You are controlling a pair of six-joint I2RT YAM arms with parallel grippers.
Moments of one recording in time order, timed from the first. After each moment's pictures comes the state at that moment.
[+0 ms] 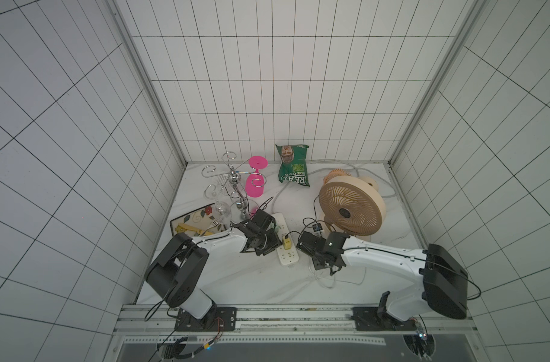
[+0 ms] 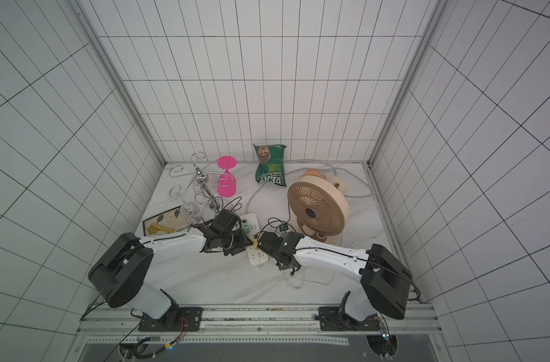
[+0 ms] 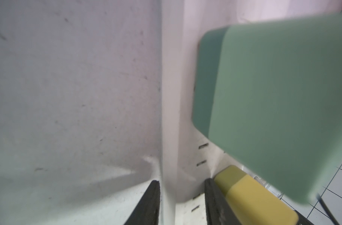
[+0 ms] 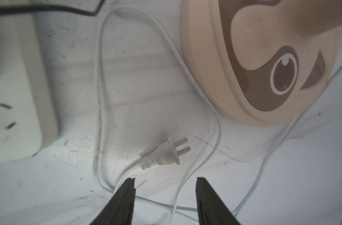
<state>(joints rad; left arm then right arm) -0.62 1.56 0.76 -0.27 0.28 -1.07 1.14 1.45 0.96 -0.94 0.39 0.77</state>
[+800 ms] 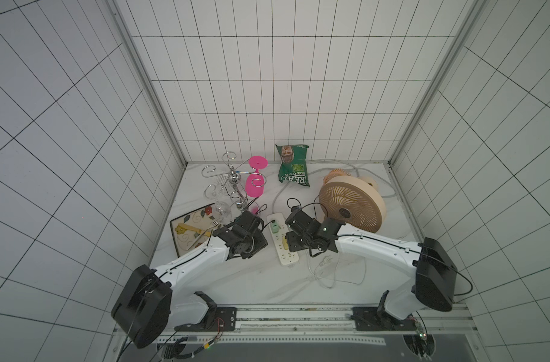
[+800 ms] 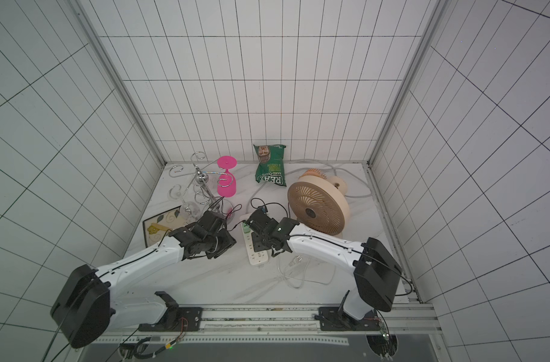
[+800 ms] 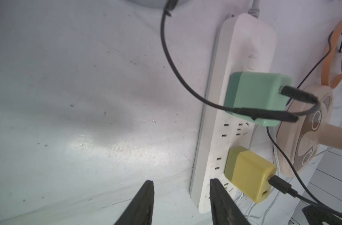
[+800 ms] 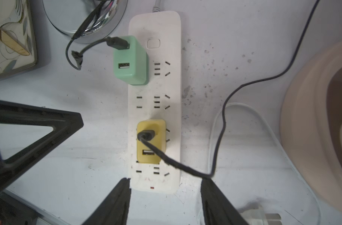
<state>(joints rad) -0.57 1.25 0.73 -0.55 0.09 -1.14 1.09 1.60 1.19 -0.68 0.16 0.65</state>
